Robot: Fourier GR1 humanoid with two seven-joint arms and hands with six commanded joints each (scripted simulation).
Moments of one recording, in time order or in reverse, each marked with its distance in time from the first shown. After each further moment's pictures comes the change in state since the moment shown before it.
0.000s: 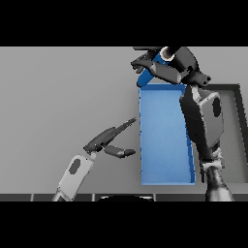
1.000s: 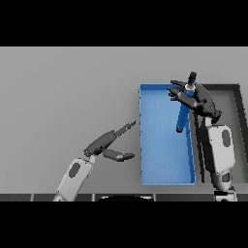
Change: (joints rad) left arm 0.049 0.007 -0.020 -0.028 -0.013 0.006 -0.020; right arm 0.552 -0.079 0.020 -0.022 0.211 -0.150 0.199
